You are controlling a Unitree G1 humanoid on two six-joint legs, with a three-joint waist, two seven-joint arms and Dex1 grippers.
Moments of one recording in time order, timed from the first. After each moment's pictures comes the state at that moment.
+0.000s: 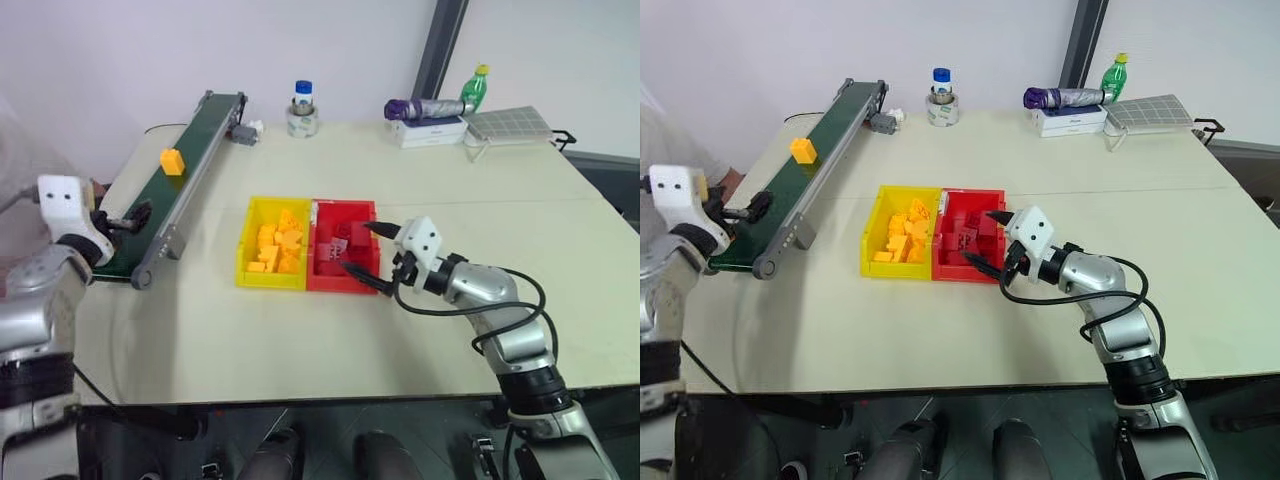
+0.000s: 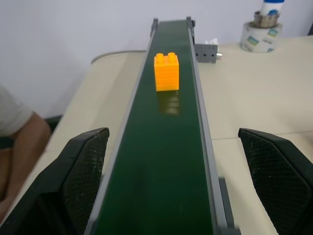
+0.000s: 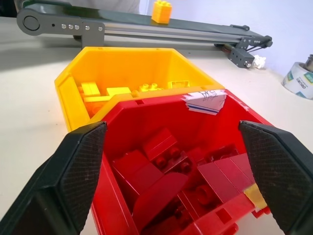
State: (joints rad) left arm -0.56 0.70 0.37 0.27 -0.36 0.49 -0.34; right arm -0.44 -0.45 0.08 -0.09 0.22 0.21 0.79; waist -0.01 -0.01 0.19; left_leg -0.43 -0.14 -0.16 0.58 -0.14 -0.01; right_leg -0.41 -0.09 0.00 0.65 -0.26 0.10
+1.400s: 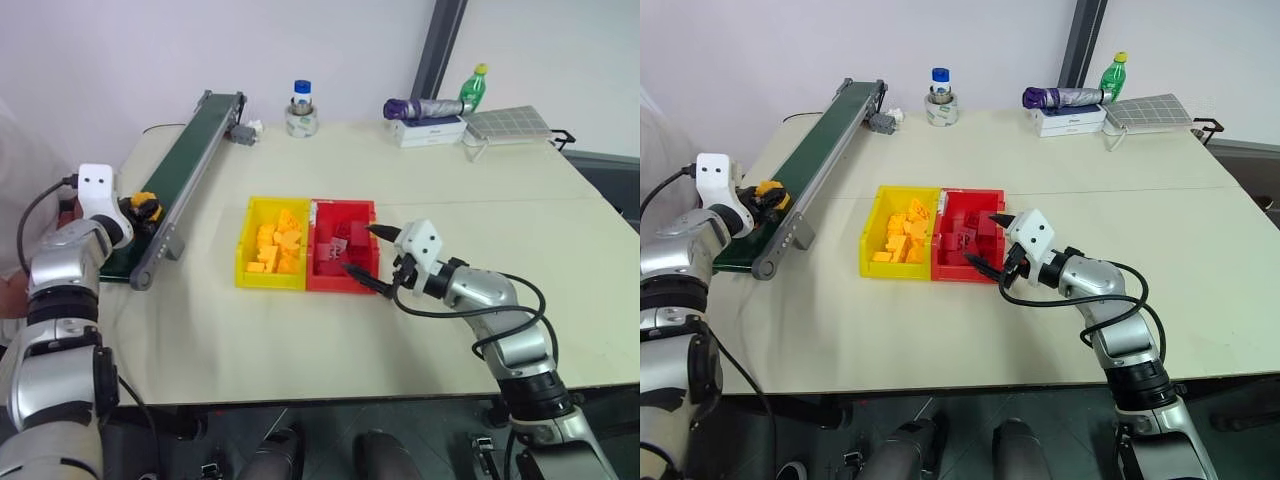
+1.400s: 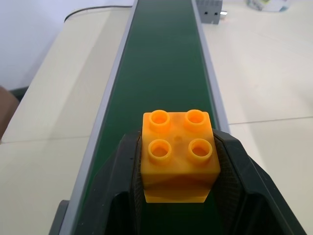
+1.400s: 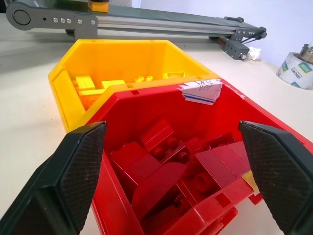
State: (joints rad) left arm -0.85 0.70 0.26 0.79 -0.23 0.32 -0.49; right arm -0.41 -0.45 0.08 -0.11 0.21 0.23 0.76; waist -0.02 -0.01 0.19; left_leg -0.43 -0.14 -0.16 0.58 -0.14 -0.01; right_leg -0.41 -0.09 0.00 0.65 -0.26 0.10
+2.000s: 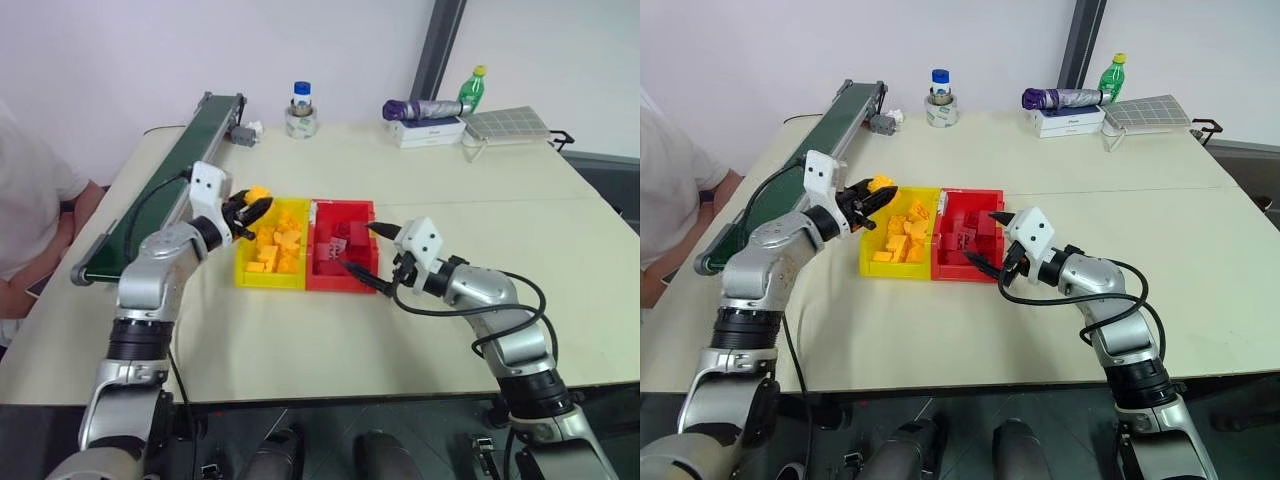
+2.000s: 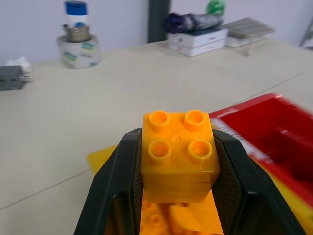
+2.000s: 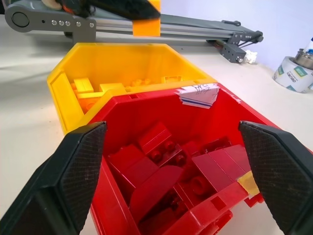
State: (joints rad) left arm -0.69 0.40 0.09 0.19 -0.34 0.45 -0.50; right arm -0.42 -0.45 0.07 -0.11 0.21 0.23 0.75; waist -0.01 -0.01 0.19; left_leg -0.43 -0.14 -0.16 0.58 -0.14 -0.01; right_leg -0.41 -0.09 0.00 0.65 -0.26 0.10
